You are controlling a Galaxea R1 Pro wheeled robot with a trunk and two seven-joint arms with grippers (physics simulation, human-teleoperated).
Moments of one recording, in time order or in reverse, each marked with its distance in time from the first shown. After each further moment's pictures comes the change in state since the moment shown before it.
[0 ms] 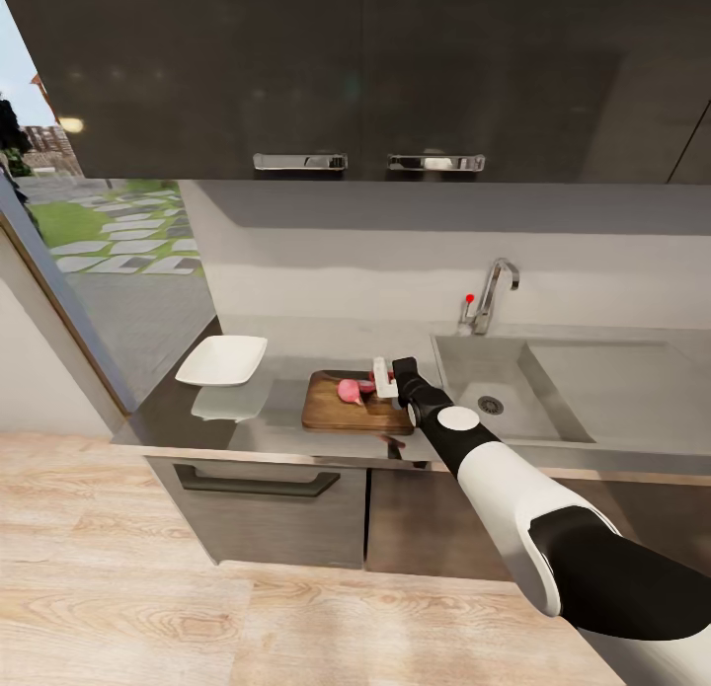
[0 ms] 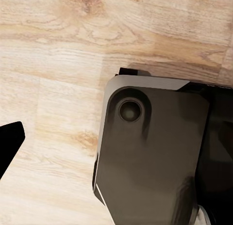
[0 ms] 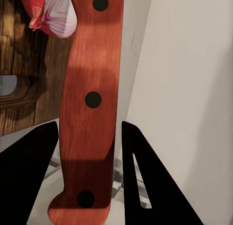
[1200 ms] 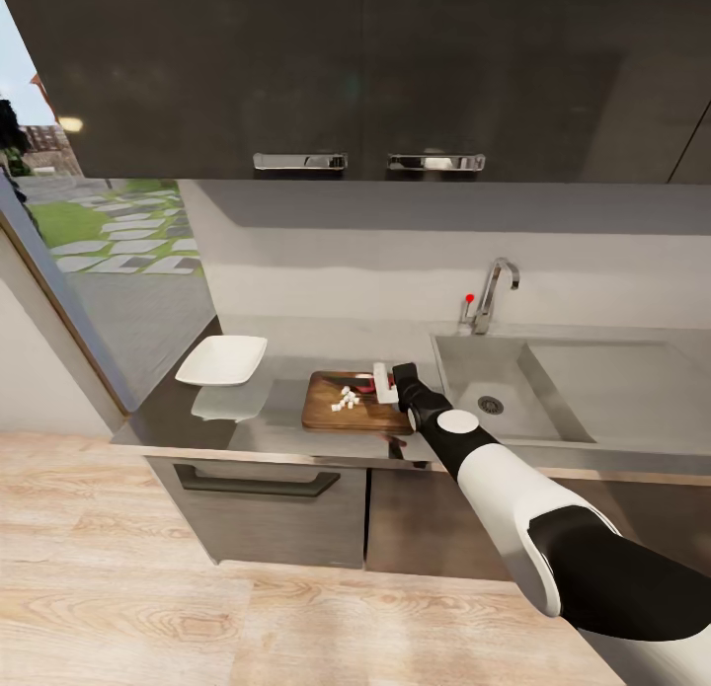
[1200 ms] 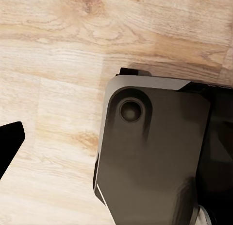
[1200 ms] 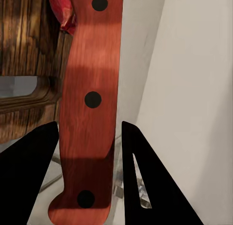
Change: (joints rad) left arm 0.000 0.002 0.000 0.000 0.000 0.000 0.000; right arm 0.000 0.000 0.005 0.035 -0.006 0.001 -0.001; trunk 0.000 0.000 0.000
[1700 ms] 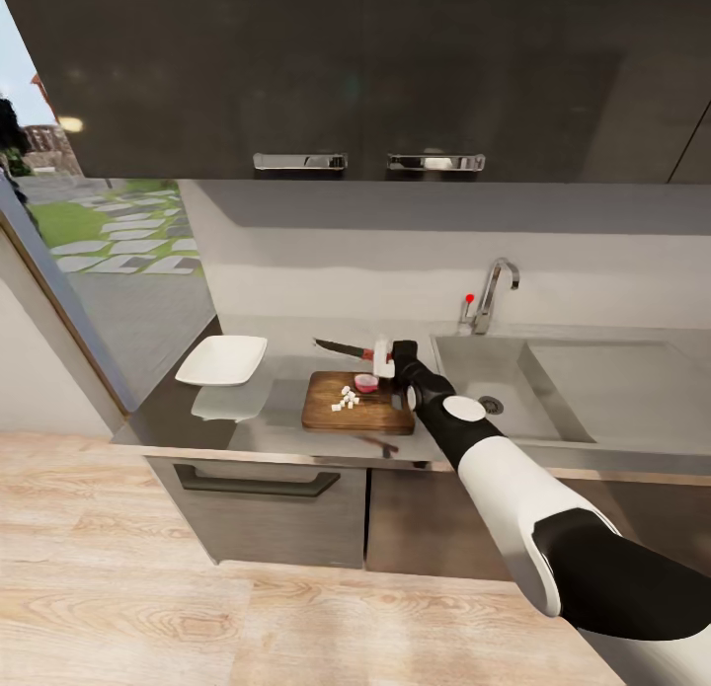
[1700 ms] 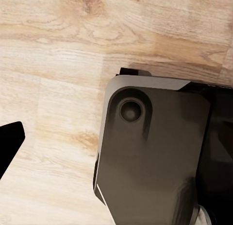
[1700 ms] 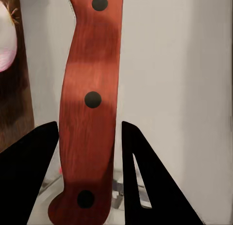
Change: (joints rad) left arm 0.000 0.000 0.000 0.000 0.000 0.000 0.000; right arm 0.000 0.000 -0.005 -0.148 -0.172 -0.002 0.003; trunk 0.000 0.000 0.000
